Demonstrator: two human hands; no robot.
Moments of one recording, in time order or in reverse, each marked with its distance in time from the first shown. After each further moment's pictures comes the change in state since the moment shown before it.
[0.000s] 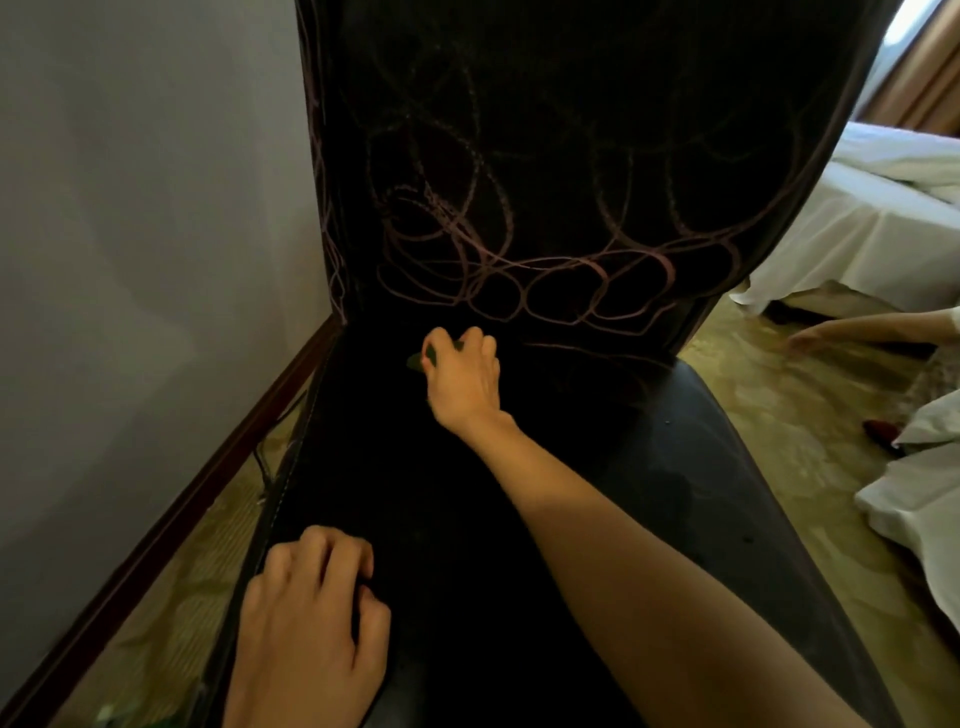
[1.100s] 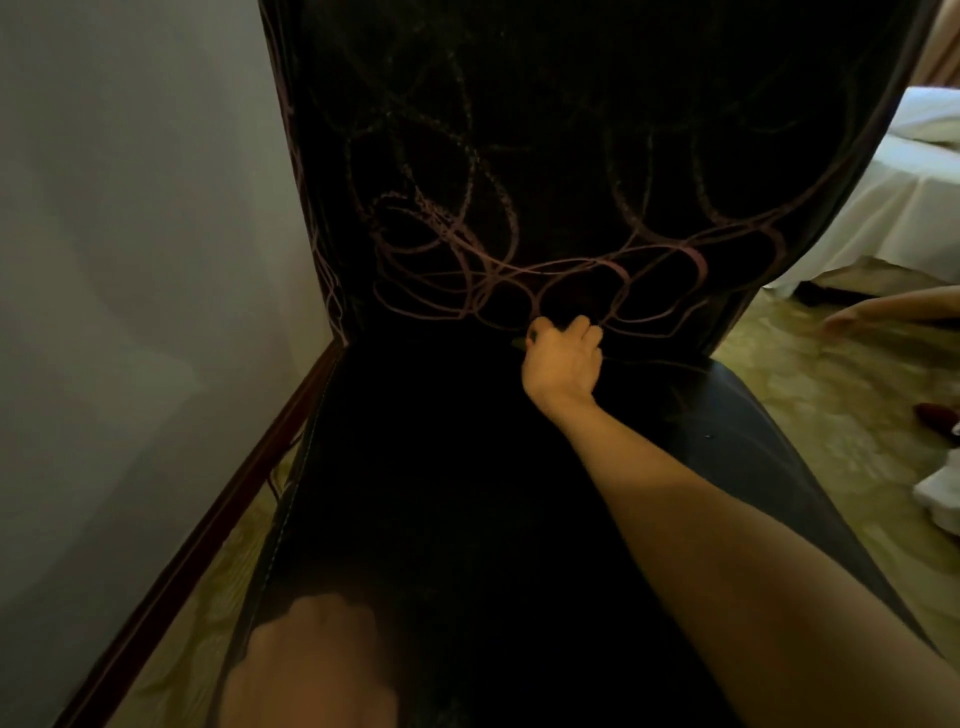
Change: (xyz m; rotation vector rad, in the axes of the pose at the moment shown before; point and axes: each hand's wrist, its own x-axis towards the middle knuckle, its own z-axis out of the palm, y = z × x) left_hand 0.008 0.004 0.008 0.060 0.092 -0.014; right_hand 0.050 0.082 -0.012 -0.198 0.096 0.358
